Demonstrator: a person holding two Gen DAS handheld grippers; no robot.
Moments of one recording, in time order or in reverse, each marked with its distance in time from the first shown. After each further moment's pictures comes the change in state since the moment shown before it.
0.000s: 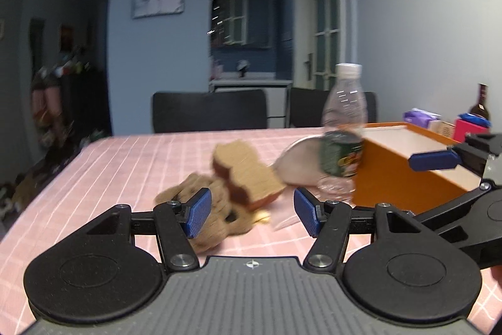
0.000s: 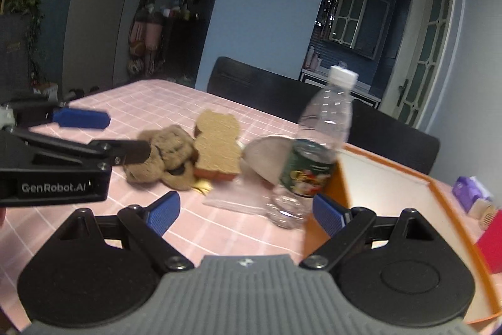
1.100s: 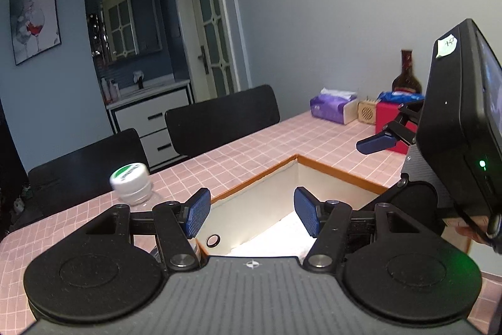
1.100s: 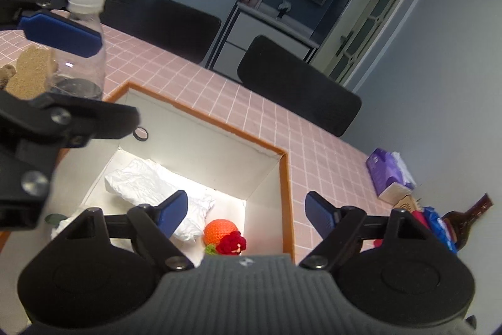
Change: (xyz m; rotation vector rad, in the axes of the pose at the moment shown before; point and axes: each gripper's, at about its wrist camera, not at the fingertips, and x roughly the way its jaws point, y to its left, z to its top) left arm 0.090 -0.177 0.107 0.308 0.047 -0.302; right arm 0.051 -0.206 0.027 -0.115 0.276 -0.262
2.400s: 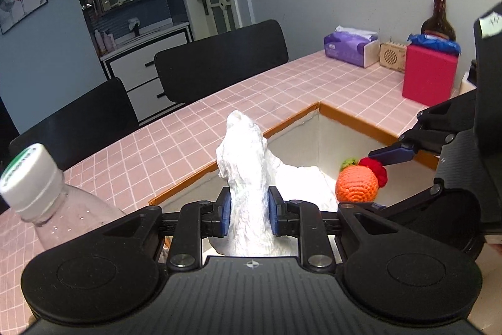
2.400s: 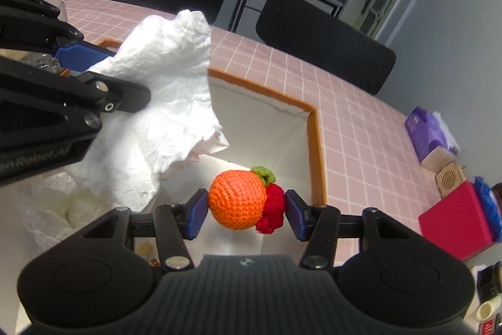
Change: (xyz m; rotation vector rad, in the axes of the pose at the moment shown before) left arm 0.116 -0.002 -0.004 0.021 0.269 0.035; right arm 0.085 -0.013 -0.014 0.081 0.162 0.157
